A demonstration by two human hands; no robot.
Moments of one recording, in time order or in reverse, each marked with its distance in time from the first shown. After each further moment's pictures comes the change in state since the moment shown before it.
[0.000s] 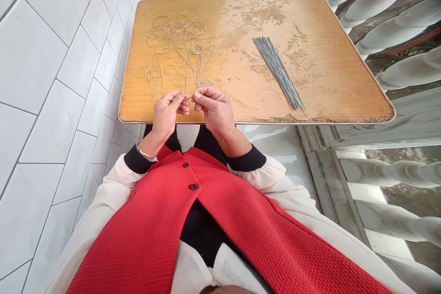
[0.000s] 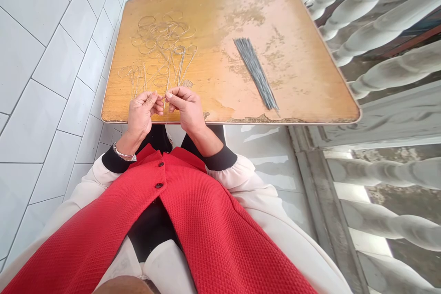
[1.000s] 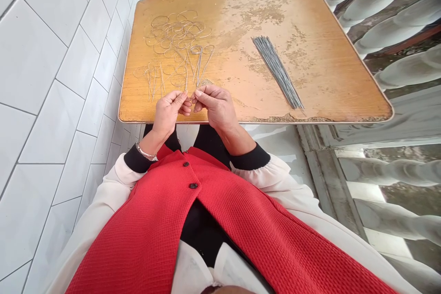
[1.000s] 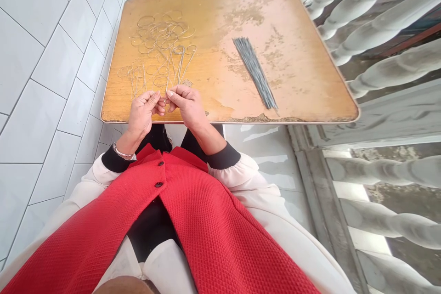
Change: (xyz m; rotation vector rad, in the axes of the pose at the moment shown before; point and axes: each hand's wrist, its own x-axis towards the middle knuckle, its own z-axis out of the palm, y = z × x) left_hand 0.001 0.001 0.000 0.011 -0.082 0.031; right_hand 0.004 -0.004 -0.008 -0.066 -0.136 -0.050
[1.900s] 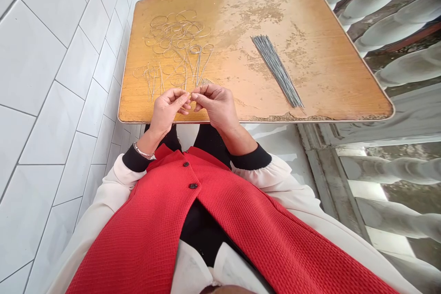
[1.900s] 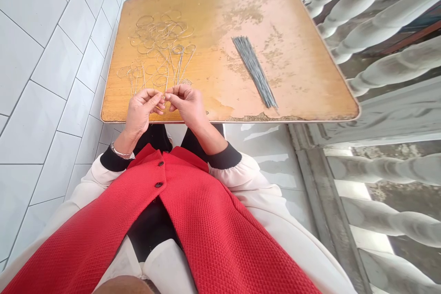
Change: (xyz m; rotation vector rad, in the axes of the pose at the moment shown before) left_hand 0.001 0.002 -0.008 -0.010 -0.058 0.040; right_hand 0.003 0.003 -0.003 -0.025 0.071 0.009
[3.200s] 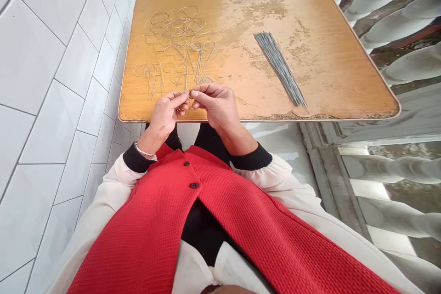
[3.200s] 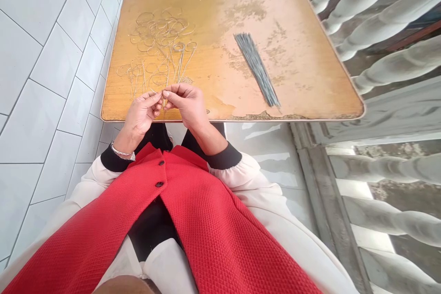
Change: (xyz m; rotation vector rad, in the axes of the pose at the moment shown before) left_hand -0.001 0.006 0.005 -0.222 0.020 -0.289; right_hand -0.008 -0.009 0.010 0.110 0.006 0.073
